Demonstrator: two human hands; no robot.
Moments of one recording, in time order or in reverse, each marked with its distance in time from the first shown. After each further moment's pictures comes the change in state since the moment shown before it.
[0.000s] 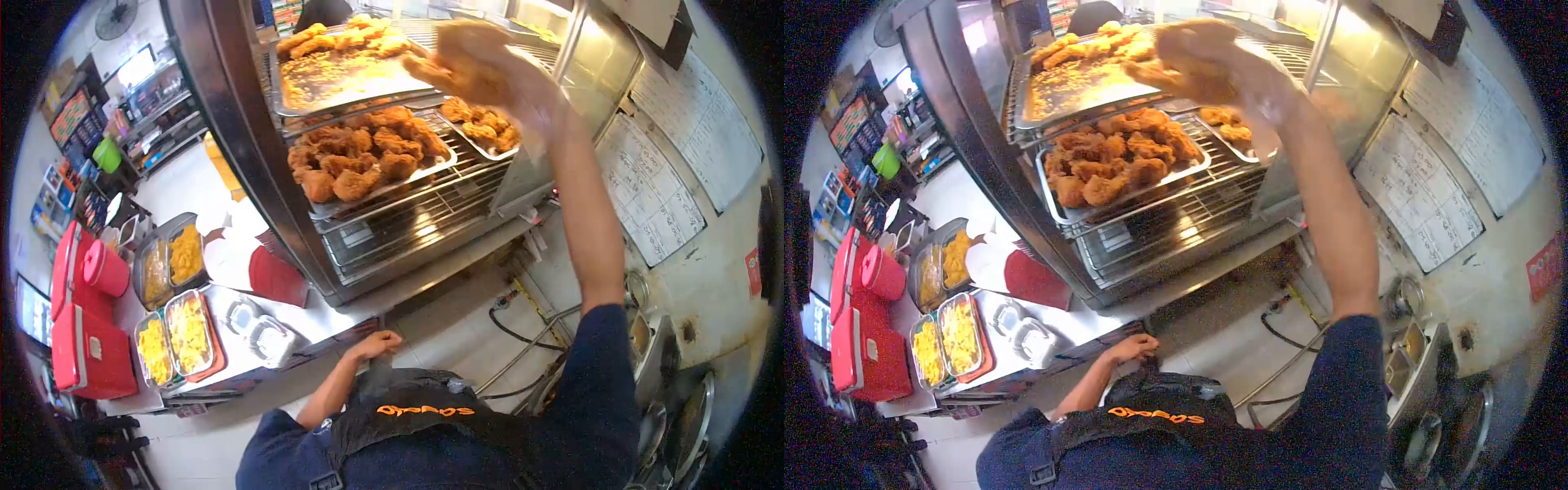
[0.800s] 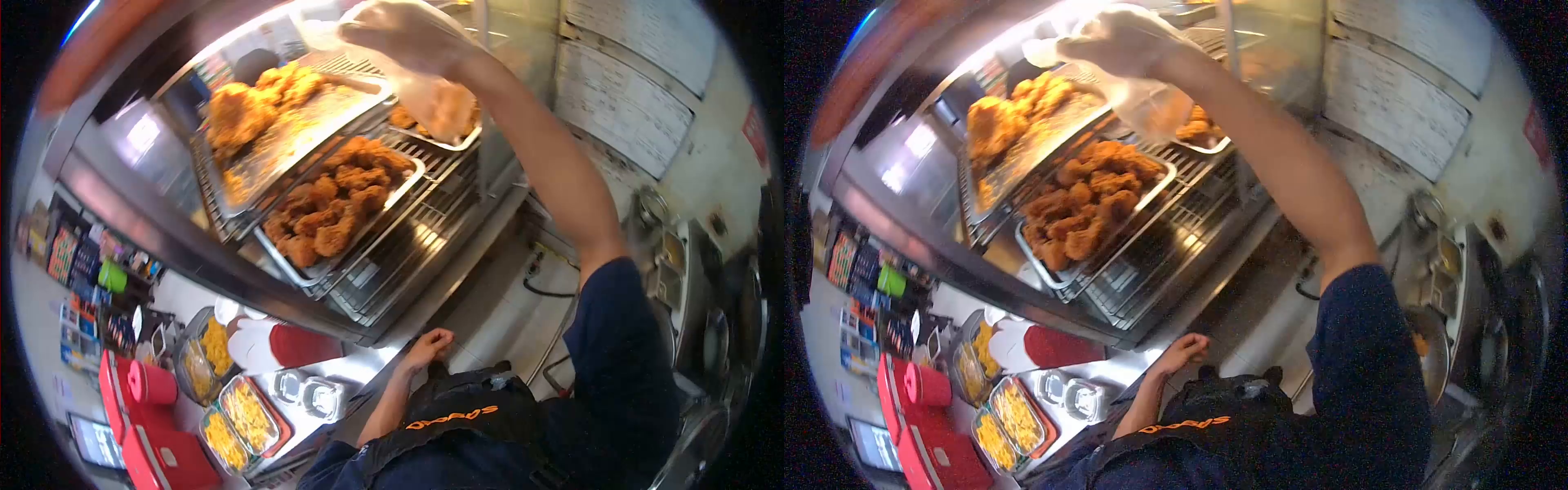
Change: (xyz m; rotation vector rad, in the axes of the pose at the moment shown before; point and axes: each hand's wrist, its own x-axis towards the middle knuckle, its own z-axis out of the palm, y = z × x) left_hand -0.008 0.092 0.012 -0.074 -0.126 0.100; right_hand 0.035 -0.019 0.000 -1.063 0.358 -0.152
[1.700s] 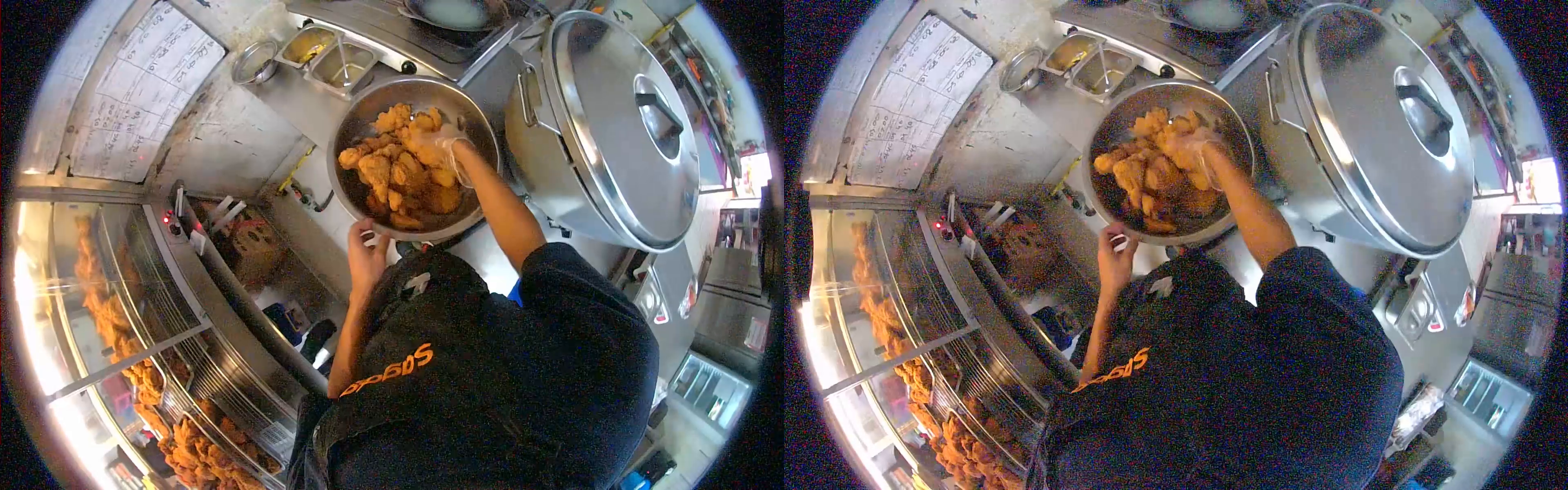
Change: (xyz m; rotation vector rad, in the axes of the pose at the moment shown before) left_hand 0.155 -0.014 0.350 0.774 -0.717 0.403; right_hand -0.827 0.253 -0.111 0.505 0.804 1.872
